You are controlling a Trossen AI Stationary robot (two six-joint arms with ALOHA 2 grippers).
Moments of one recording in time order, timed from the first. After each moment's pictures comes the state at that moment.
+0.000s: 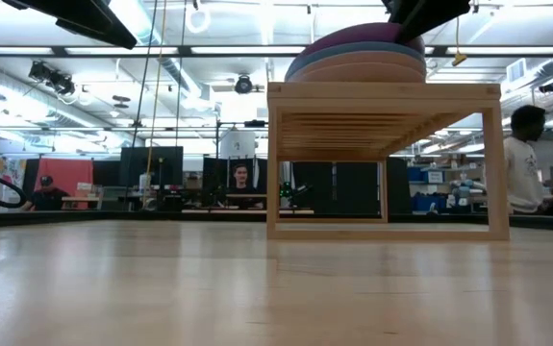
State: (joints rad) left arm -0.71 1.20 0.82 -0.42 -0.74 -0.37; right arm 0.15 1.19 1.18 -0.84 0.22 -0.38
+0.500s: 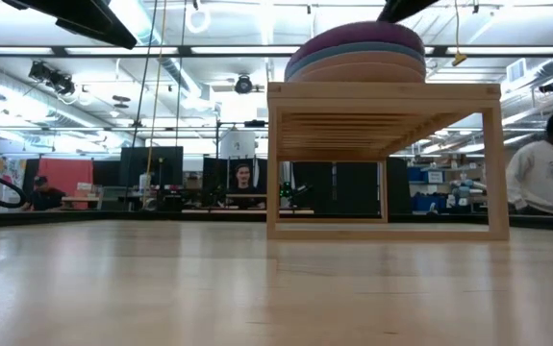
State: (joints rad) left arm -0.71 1.20 0.82 -0.42 -0.74 -0.37; right arm 0.15 1.19 1.22 -0.81 0.18 -0.23
